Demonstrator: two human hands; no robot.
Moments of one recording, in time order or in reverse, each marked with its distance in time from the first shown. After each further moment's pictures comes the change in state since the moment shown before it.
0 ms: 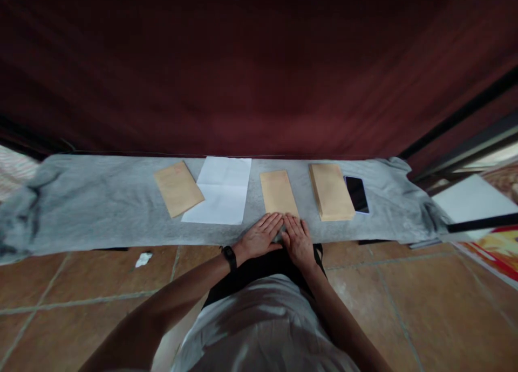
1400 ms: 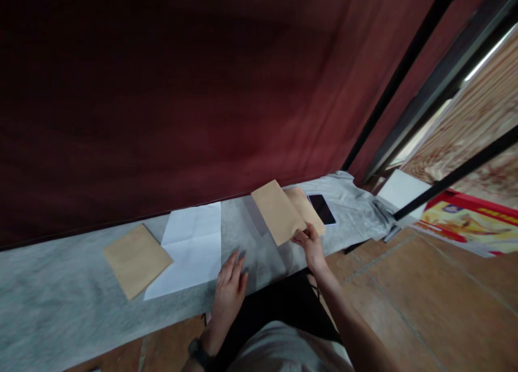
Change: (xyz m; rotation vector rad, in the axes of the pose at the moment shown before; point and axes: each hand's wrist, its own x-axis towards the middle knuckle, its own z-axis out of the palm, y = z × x) left_hand -0.027 -0.015 0.000 -0.063 0.477 -0.303; right_hand 0.052 0.056 -0.066 1.349 0.664 0.779
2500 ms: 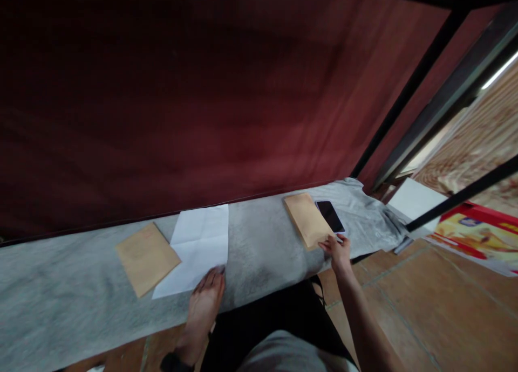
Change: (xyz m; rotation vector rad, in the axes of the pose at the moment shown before) left_hand -0.016 -0.066 -0.041 0.381 -0.082 0.001; right_hand 0.049 0.020 -0.074 -0.030 0.372 0.036
